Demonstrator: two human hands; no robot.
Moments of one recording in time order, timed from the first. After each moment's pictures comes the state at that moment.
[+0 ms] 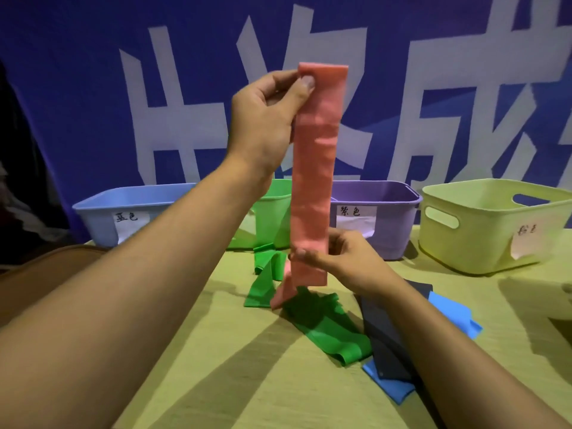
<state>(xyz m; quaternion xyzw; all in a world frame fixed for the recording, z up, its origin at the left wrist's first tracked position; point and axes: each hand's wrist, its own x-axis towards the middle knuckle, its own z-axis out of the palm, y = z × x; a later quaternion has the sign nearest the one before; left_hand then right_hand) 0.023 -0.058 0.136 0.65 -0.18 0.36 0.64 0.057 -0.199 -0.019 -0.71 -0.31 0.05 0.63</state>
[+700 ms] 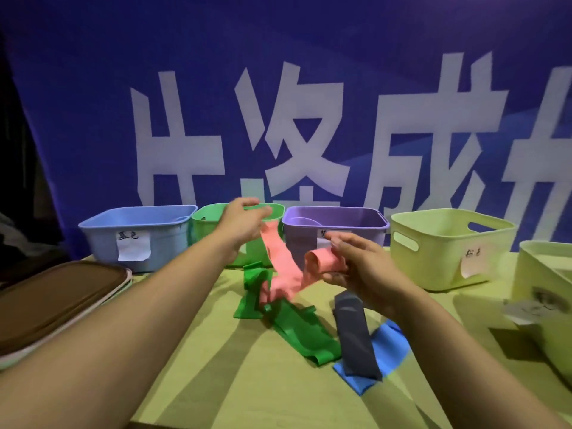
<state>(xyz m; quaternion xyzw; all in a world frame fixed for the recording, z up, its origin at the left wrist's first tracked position) 0.046 -0.017 0.070 0.75 0.06 0.19 0.63 0.023 -0.247 0.021 -0.57 -0.15 0.10 0.80</state>
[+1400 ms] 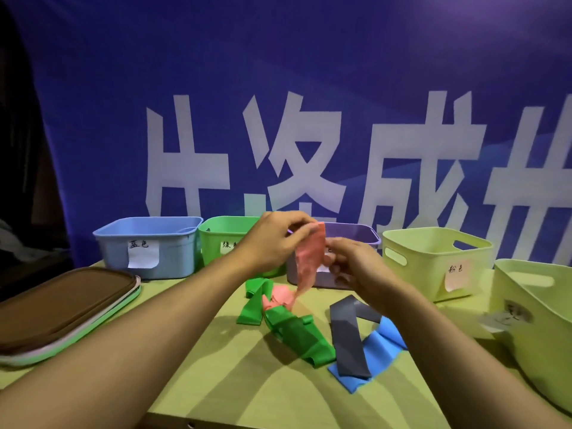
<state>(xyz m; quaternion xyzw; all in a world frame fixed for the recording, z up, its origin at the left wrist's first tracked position) -0.015 -0.051 0.092 0.87 -0.28 0.30 0.28 -0.009 -0.242 0.061 -0.72 -0.17 0.06 0.67</state>
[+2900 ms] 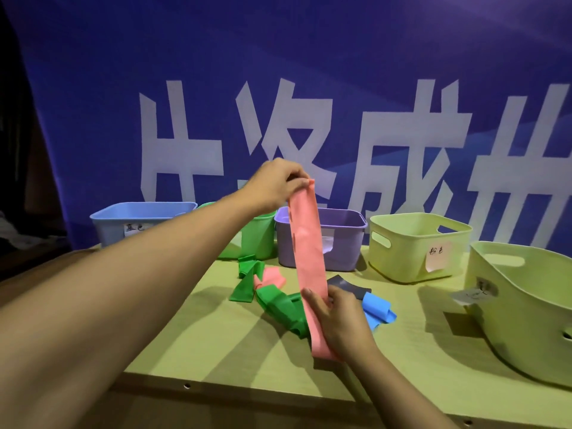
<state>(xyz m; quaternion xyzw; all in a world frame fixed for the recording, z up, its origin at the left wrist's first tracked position) -0.009 -0.073 0.153 0.91 -0.17 0.27 0.25 -0.048 -0.240 -0.050 -0.86 -0.09 -0.12 0.49</state>
